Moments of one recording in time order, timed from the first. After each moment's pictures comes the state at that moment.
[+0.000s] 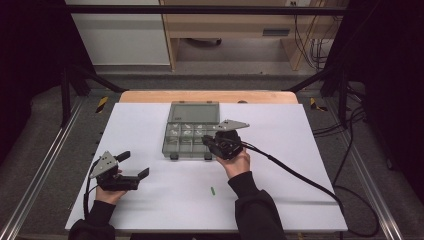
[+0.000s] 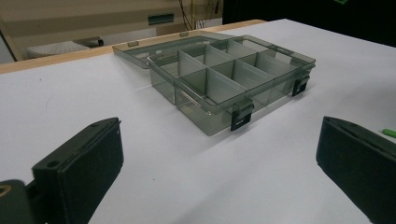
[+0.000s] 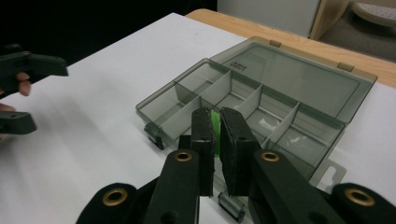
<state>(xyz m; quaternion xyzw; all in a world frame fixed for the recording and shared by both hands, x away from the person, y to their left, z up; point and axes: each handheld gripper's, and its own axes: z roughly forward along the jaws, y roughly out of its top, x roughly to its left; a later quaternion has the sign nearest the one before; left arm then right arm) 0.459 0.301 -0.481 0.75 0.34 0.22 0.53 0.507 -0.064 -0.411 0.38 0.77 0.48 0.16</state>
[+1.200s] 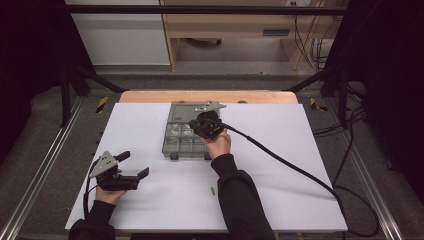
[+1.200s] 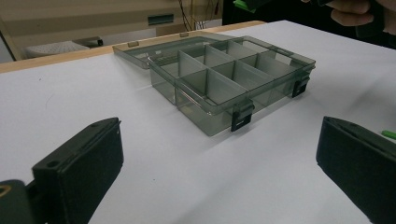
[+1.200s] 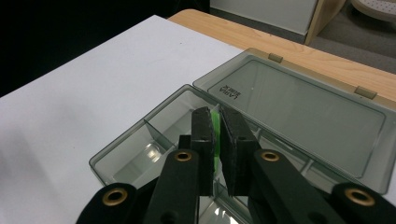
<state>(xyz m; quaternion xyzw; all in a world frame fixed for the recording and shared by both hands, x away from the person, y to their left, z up) 0.459 0.302 -0.481 0.74 0.34 0.22 0.53 0.581 -0.018 -0.424 0.39 0.78 0.46 0.16</state>
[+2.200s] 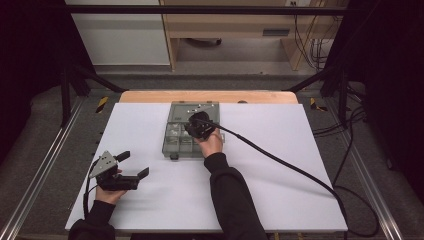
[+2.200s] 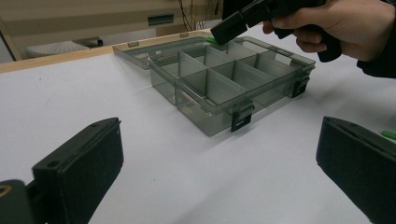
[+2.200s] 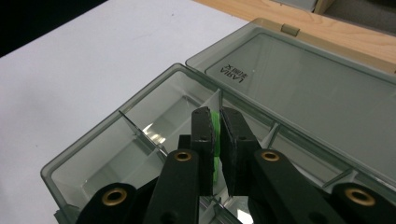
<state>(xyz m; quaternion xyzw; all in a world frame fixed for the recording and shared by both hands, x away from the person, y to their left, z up) 0.459 0.302 -0.481 0.74 0.34 0.22 0.53 0.608 0.004 -0.459 0.40 0.80 0.43 0.14</state>
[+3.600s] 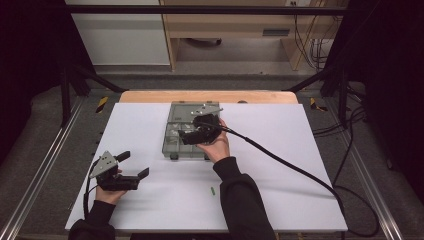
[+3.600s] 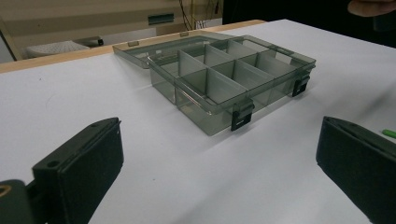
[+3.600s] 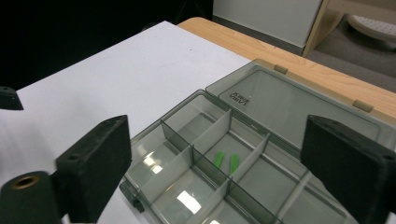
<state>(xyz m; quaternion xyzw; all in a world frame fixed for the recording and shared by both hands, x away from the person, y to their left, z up) 0.459 0.301 -0.481 0.74 0.34 0.22 0.53 0.559 -0.015 -0.412 0.37 0.78 0.47 0.18</state>
